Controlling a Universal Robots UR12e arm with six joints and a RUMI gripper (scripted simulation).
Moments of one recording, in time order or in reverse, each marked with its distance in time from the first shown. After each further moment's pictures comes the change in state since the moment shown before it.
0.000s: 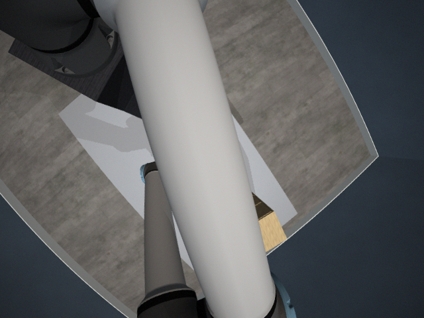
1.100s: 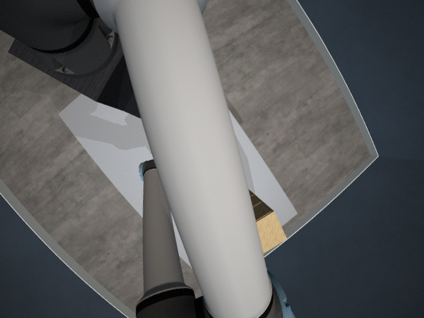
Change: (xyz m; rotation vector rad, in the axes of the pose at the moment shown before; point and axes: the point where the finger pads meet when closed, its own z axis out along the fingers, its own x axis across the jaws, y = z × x) arm 0.000 0.005 -0.009 0.000 0.000 0.000
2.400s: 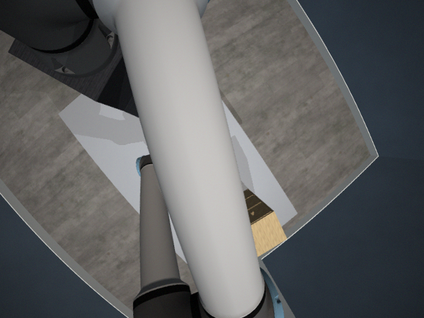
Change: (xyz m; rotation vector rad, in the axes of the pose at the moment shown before) arm 0.000 0.012 -0.021 0.000 0.000 0.000
